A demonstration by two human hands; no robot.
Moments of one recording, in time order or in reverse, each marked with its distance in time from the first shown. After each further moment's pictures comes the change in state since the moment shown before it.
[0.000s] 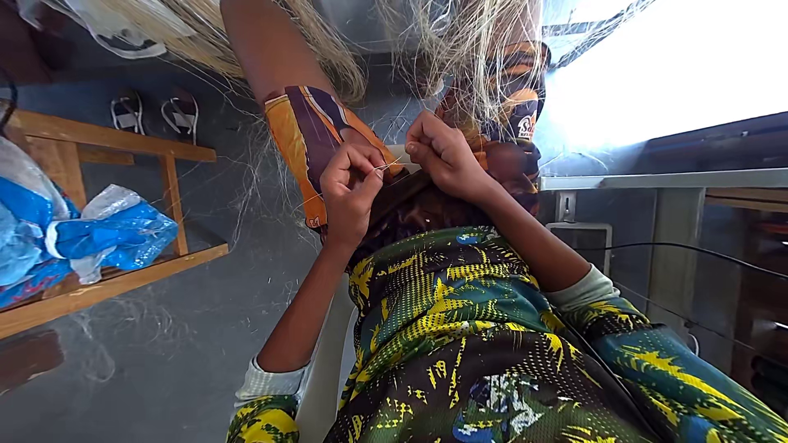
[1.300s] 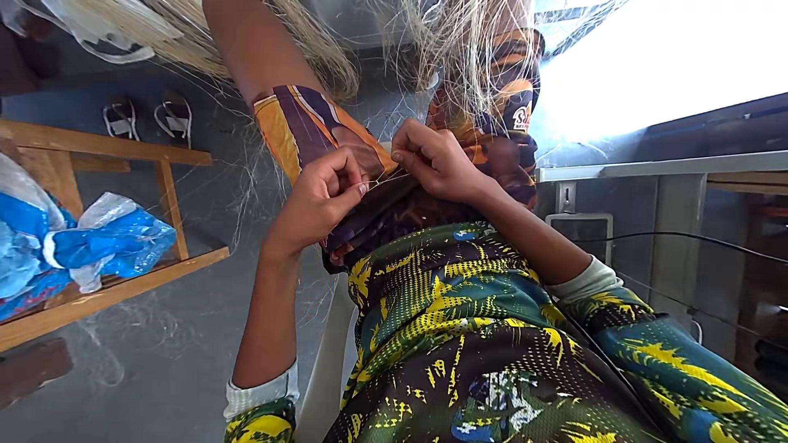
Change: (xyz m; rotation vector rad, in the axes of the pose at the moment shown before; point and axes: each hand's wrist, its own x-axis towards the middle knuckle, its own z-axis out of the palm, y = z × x) left_hand 0.019 0.045 -0.042 0.333 -0.497 -0.241; right_hand -0.001 -0.006 0.005 -0.035 -0.039 -0.111
